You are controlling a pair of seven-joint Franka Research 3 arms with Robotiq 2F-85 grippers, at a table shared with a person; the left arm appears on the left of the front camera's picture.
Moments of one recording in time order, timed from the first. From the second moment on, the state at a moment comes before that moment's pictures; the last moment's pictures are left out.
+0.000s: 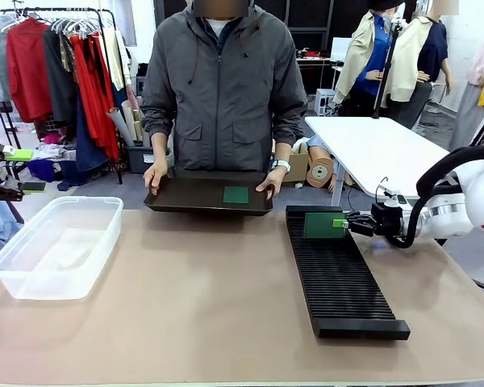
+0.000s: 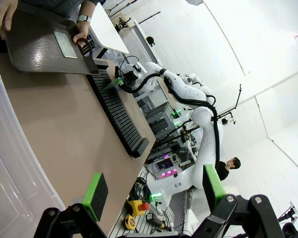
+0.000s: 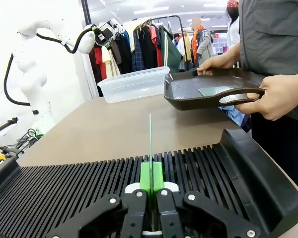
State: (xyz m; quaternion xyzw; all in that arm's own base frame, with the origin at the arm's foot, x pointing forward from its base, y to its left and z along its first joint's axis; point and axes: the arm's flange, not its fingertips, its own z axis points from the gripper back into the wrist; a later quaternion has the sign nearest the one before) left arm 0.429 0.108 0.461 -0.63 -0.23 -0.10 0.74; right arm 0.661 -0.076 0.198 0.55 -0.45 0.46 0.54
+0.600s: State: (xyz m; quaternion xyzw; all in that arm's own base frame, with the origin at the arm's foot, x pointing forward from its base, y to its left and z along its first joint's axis) left arm 0.429 0.108 0.461 -0.63 -0.23 -0.10 0.74; right arm 0.660 -0.076 0.201 0.54 -0.45 0.47 0.54
